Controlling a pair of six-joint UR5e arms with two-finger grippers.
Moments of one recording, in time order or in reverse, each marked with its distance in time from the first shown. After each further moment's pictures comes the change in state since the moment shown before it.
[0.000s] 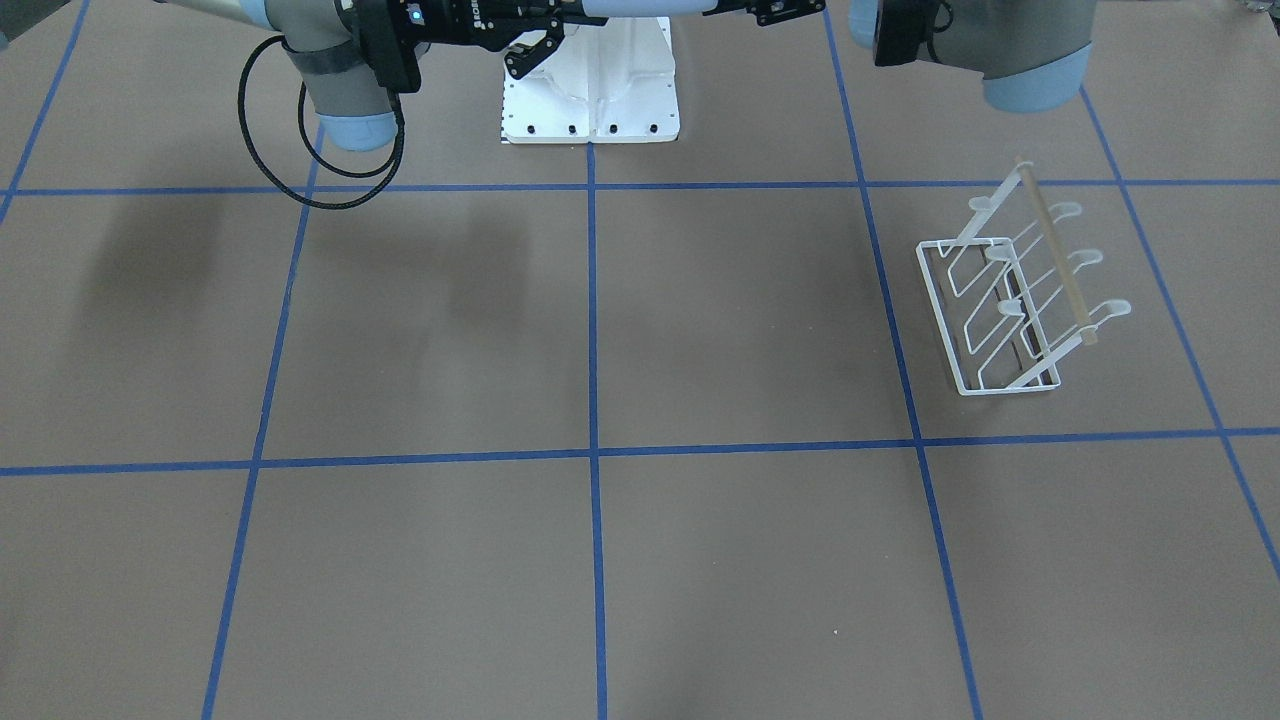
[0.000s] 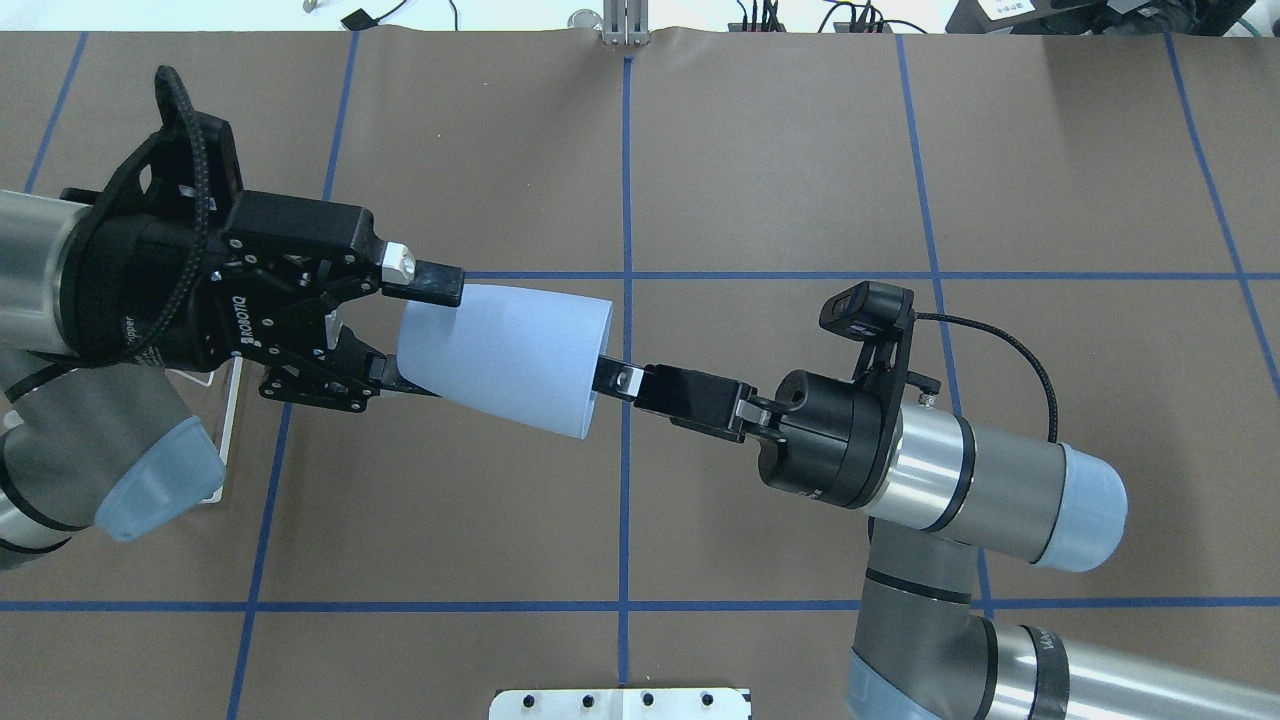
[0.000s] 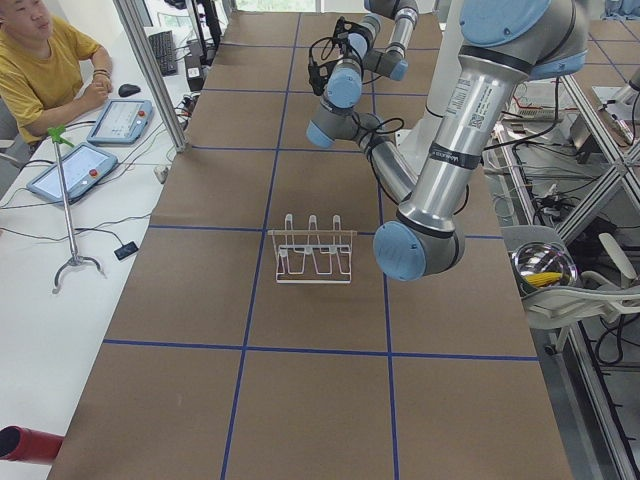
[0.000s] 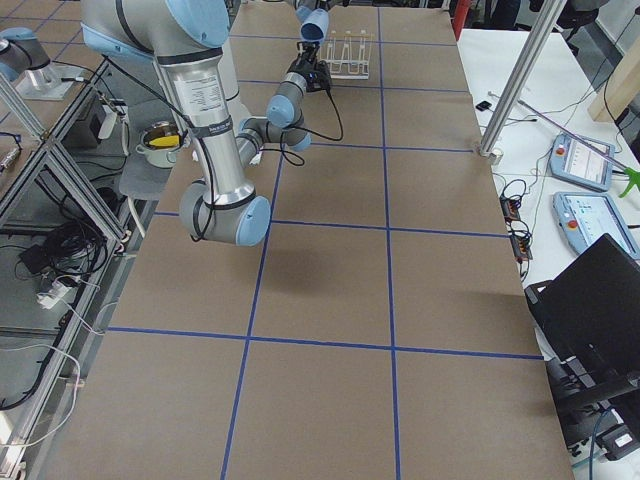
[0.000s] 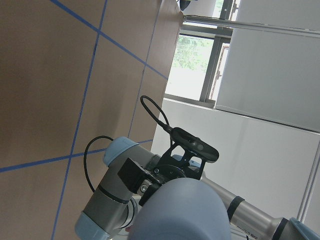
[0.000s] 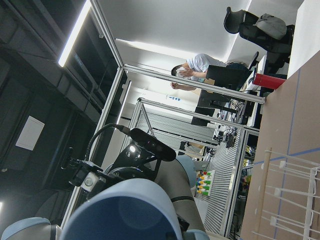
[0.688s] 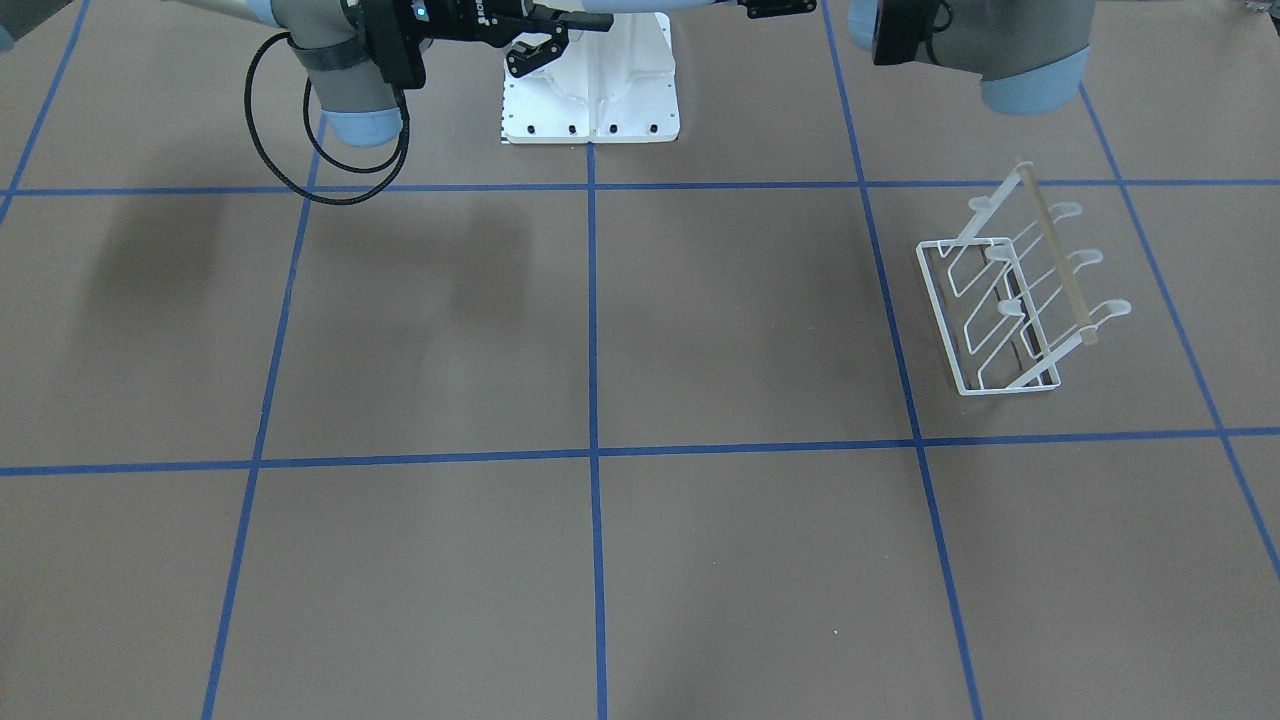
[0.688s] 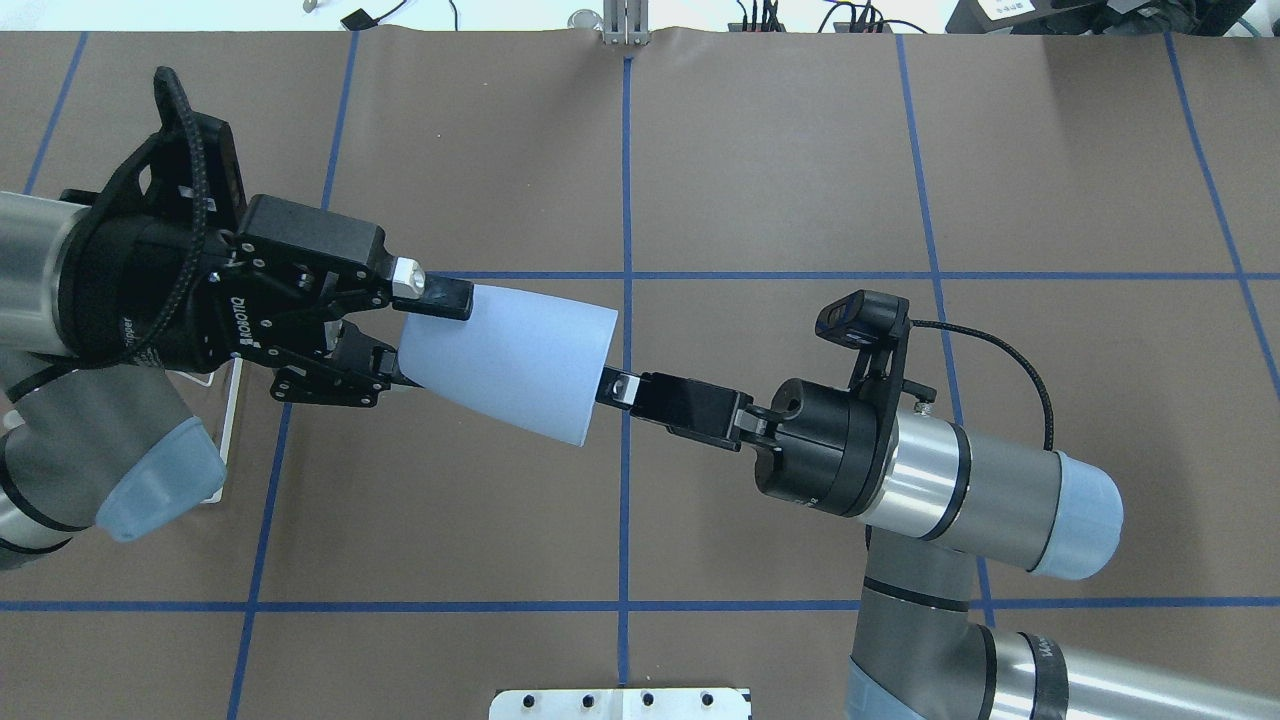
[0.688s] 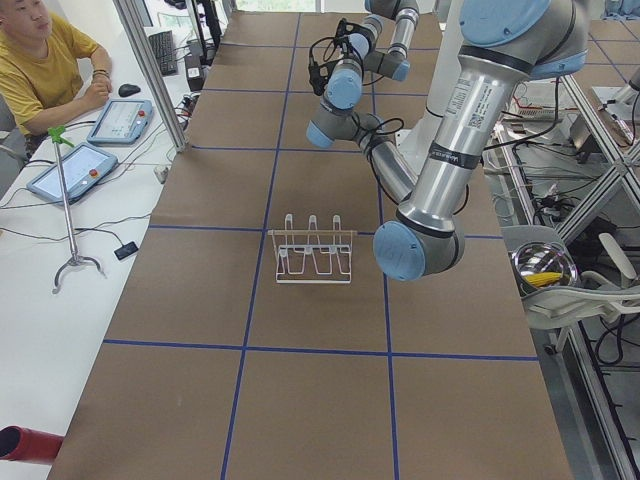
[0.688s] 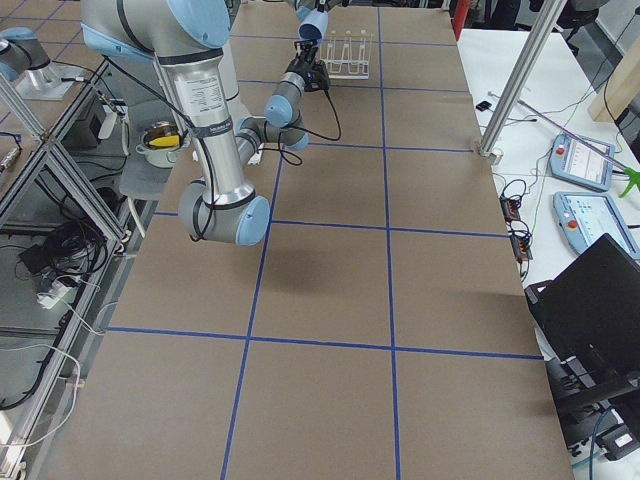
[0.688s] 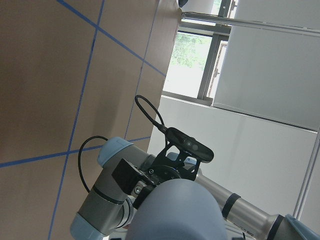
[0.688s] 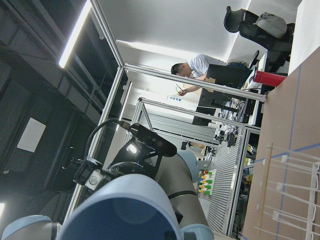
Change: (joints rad) left arm 0.001 0.000 0.006 -0.026 0.001 0.000; right arm -0.010 -0.001 0.007 0.000 -0.007 -0.003
